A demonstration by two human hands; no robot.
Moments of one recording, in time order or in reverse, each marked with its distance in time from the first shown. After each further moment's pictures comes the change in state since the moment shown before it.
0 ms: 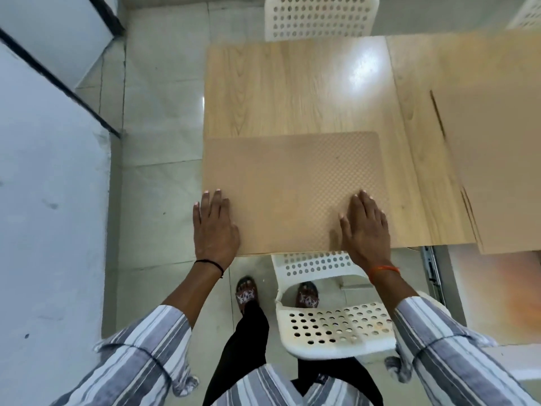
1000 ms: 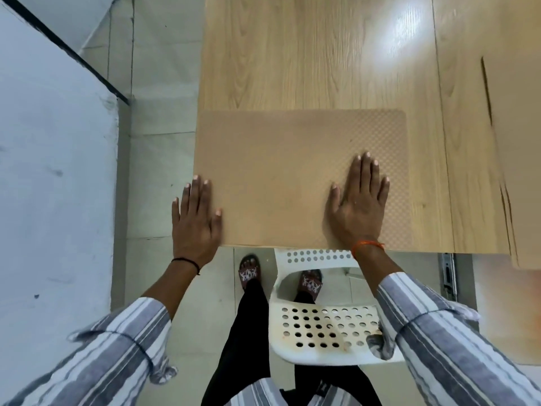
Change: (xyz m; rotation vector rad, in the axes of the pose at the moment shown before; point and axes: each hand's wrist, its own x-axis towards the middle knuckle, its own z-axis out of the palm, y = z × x) left_hand -0.013 -0.028 0.038 -0.140 -0.019 -0.103; right_hand 0.056 -0.015 0.036 -0.099 0.129 -0.020
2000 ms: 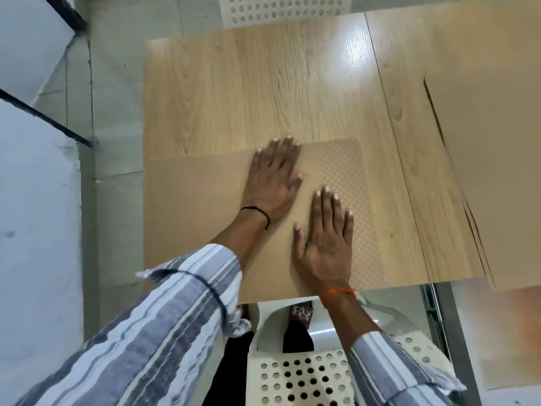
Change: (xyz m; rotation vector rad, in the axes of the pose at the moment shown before) left_hand 0.166 0.220 0.036 0.078 -0.102 0.475; right_hand 0.002 0.001 -0.001 0.014 0.032 0.023
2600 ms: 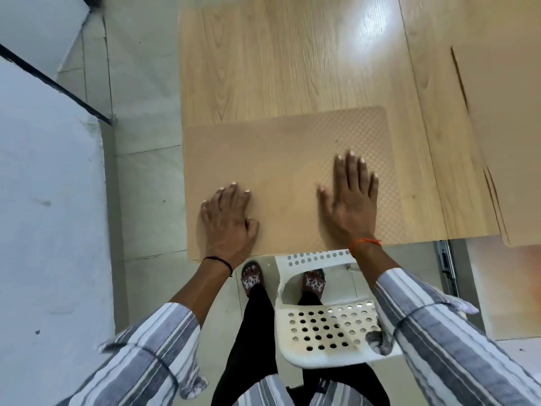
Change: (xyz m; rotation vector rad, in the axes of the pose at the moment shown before) left_hand -0.196 -0.066 -0.014 -0.008 0.081 -0.337; right_hand -0.002 0.000 -0.002 -0.002 -0.097 -0.025
